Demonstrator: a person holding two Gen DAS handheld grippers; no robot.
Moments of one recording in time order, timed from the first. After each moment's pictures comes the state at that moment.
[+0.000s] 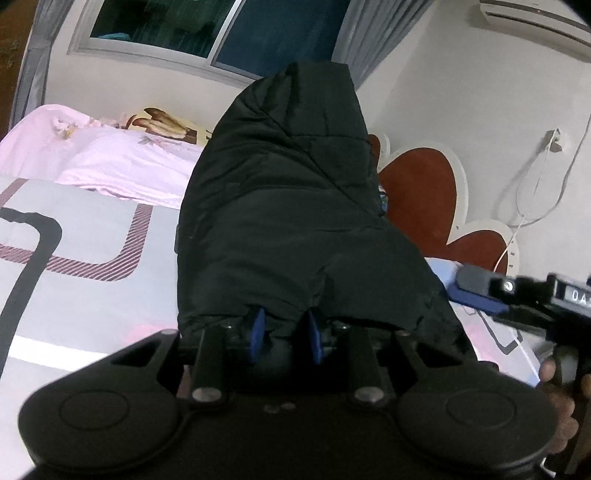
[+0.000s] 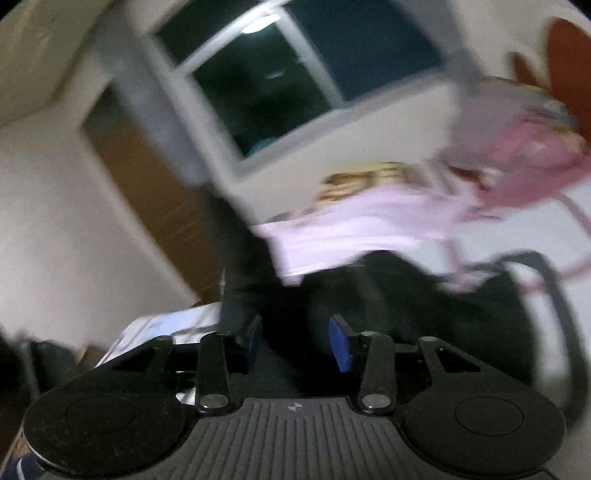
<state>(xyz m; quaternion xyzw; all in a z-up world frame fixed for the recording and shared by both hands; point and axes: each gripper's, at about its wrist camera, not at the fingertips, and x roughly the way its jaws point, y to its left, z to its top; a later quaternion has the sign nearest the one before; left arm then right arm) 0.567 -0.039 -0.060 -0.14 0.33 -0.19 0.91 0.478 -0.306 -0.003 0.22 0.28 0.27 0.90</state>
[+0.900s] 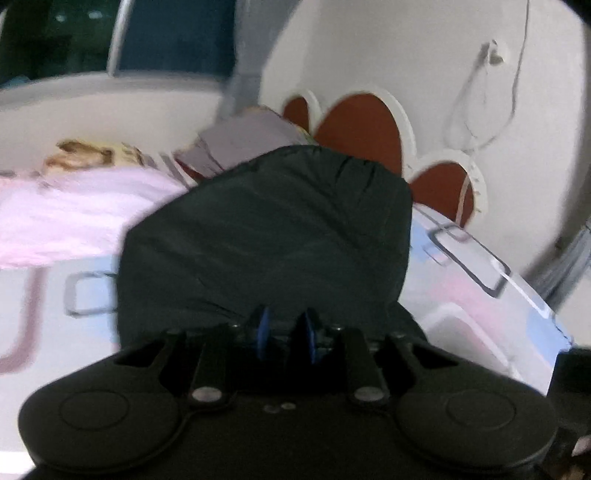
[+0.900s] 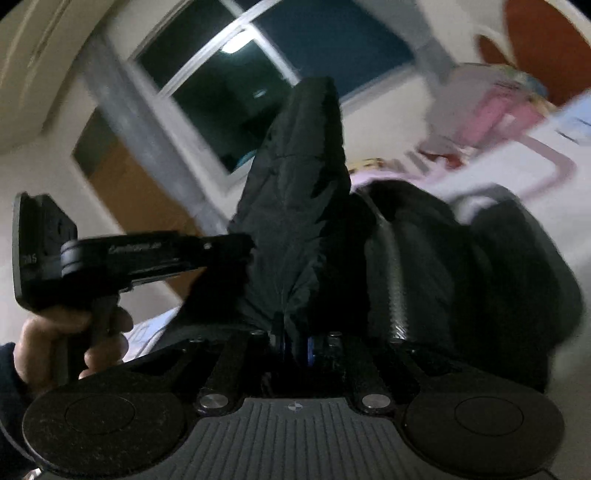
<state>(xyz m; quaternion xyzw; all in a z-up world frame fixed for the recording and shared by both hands) 0.619 -0.155 -0.065 -0.02 0.33 -0.30 0.89 0.419 -0.370 -0.121 0.31 0.26 0.21 0.89</state>
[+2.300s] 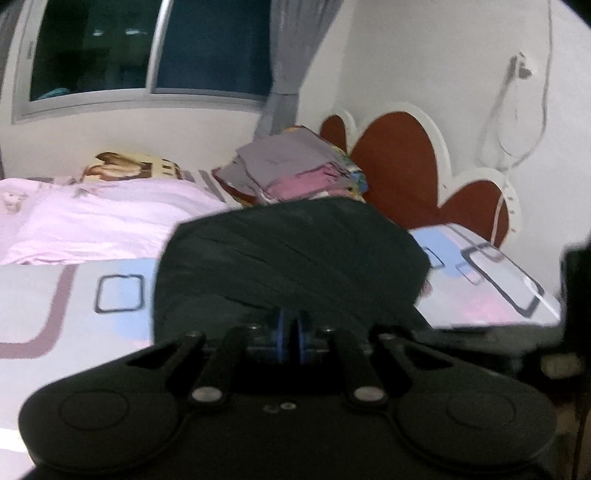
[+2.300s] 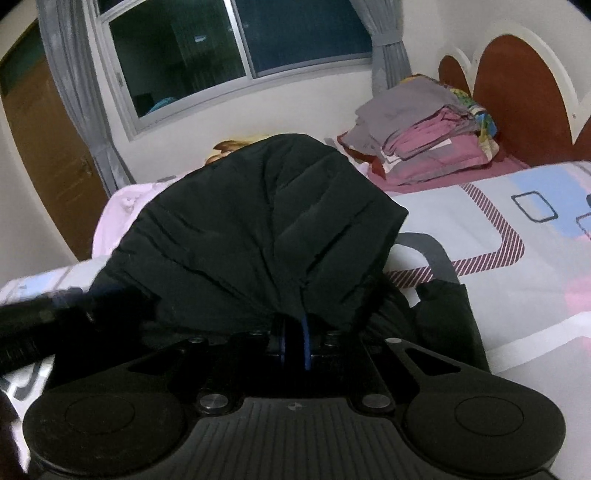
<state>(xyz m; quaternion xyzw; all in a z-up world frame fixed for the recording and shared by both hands) 0.611 -0.148 -0.066 -0.02 0.30 -0.22 0.93 0.508 -0.347 -0.069 0.13 0.35 0.08 0.92</state>
